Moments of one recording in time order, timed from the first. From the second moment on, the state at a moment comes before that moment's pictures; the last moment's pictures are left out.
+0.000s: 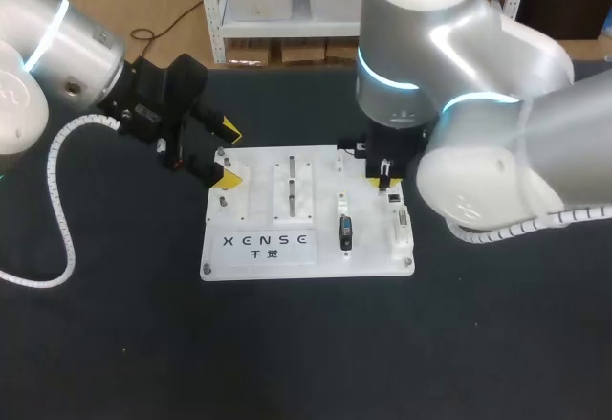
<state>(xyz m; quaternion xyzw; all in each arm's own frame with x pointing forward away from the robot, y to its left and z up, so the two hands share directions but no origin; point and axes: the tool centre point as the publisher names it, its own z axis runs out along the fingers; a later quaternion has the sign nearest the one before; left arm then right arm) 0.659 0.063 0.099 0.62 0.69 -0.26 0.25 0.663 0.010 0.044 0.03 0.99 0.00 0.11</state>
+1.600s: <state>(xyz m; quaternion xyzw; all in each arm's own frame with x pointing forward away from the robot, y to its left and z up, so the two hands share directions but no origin) 0.659 0.063 0.099 0.62 0.69 -0.26 0.25 0.665 -0.009 0.022 0.05 0.99 -0.02 0.09</state>
